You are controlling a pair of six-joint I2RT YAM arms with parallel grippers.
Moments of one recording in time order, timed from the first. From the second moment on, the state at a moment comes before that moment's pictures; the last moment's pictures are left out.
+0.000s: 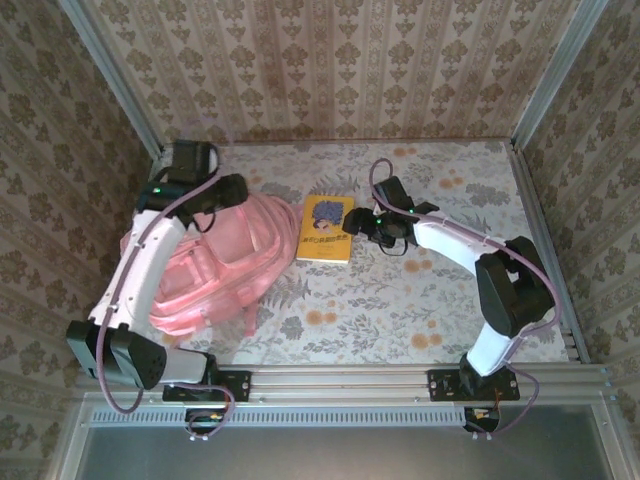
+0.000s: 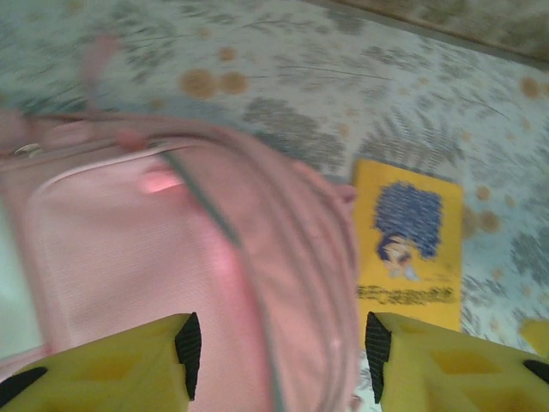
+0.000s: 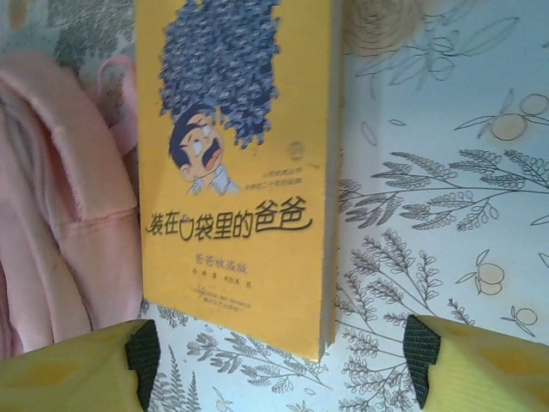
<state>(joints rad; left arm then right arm) -0.30 1.35 1.45 -0.89 0.02 -0.38 0.44 1.72 1.15 -0.37 -0.21 0.75</state>
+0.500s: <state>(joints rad) -0.54 1.76 1.38 -0.65 0.15 -0.55 0.39 1.92 1.25 -0.33 -0.37 0.80</state>
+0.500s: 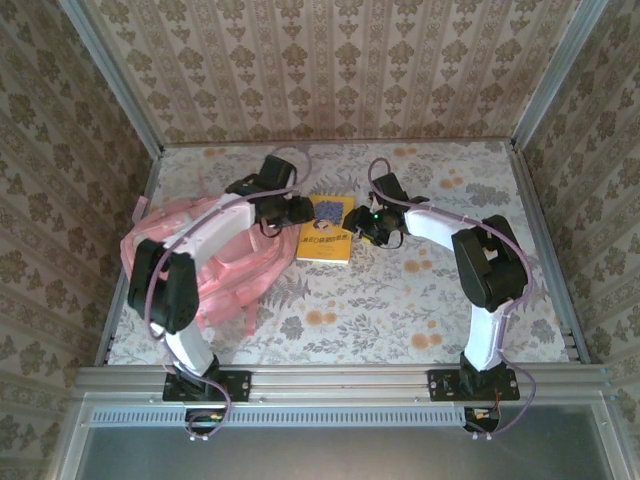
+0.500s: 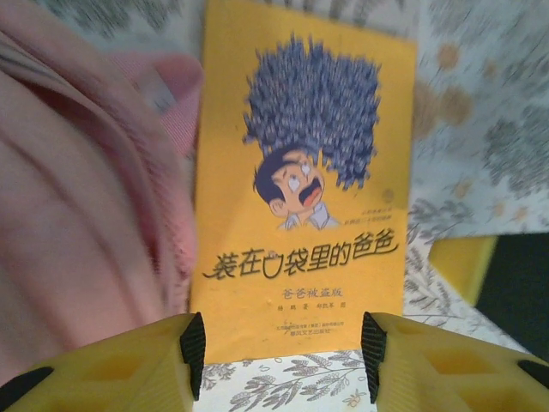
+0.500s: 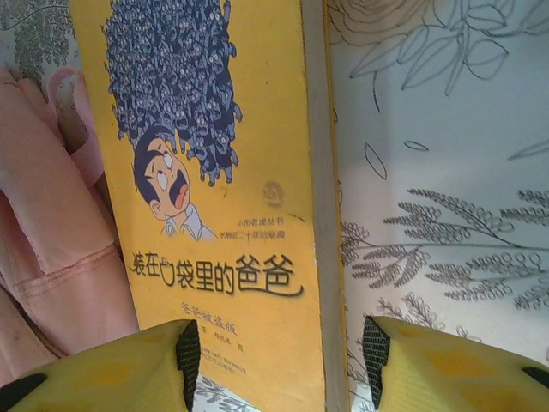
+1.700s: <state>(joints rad) -0.55 1.99 1.33 -0.45 0.19 -0.73 0.38 2.07 1.36 -0.33 -0.51 0.76</state>
